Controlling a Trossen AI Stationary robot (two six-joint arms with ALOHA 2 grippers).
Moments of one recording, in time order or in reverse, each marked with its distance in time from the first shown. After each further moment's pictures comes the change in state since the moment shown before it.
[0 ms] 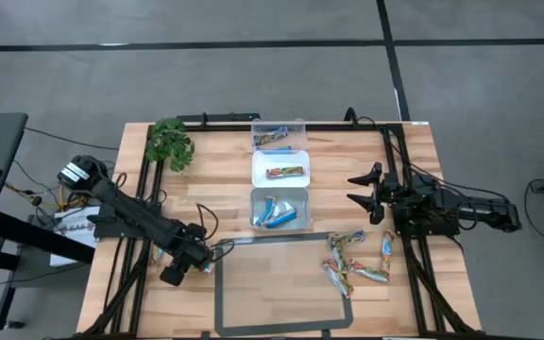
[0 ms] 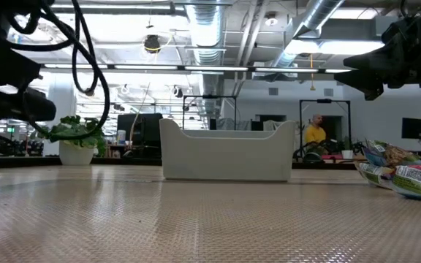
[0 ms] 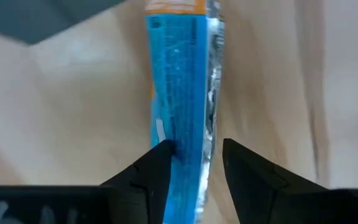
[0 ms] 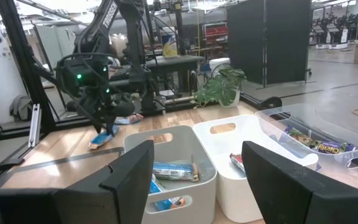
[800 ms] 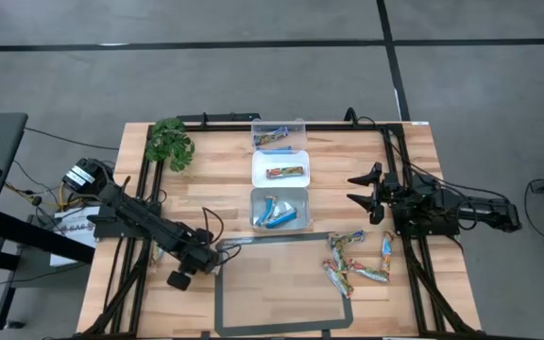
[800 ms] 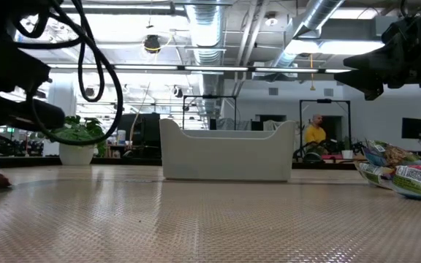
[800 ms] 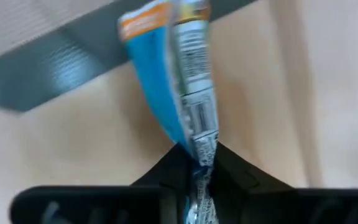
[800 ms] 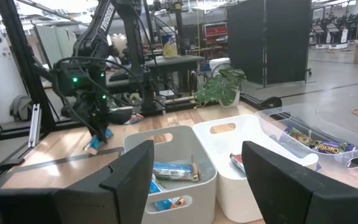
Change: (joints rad) left arm 0.000 0.064 0.001 0.161 0.008 0.006; right arm 0.000 0.000 0.000 0.000 0.000 0.000
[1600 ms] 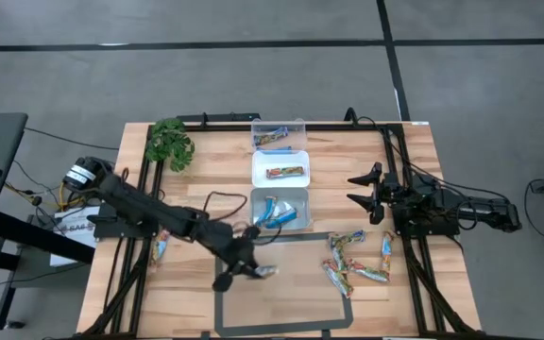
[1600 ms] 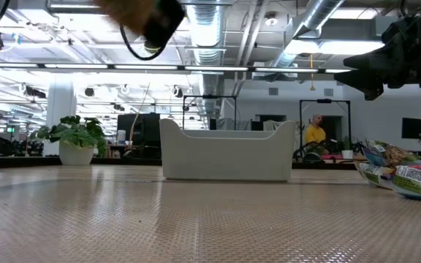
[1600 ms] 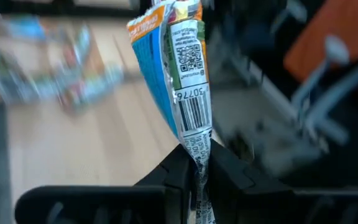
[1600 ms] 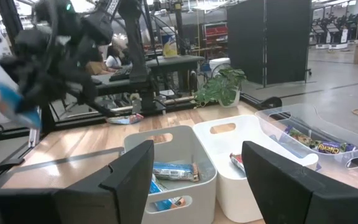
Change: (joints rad) left arm 0.168 -0.011 0.159 0.816 0.030 -0.007; right arm 0.000 0.000 0.000 0.000 0.000 0.000
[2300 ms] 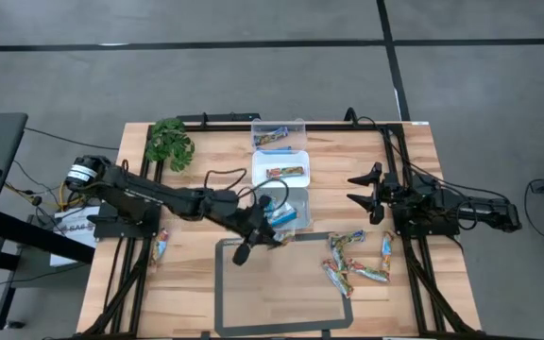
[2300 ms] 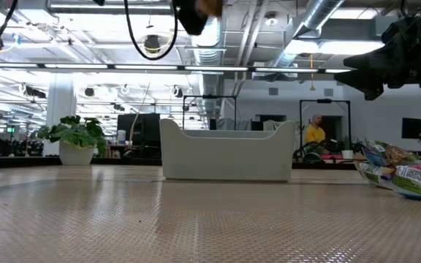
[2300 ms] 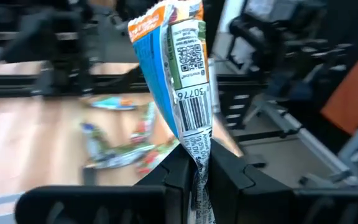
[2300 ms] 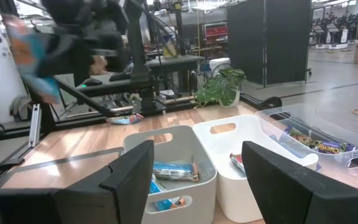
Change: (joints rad) left arm 0.197 0.000 0.067 0.101 0.004 0.074; right arm 0.000 0.000 0.000 0.000 0.000 0.000
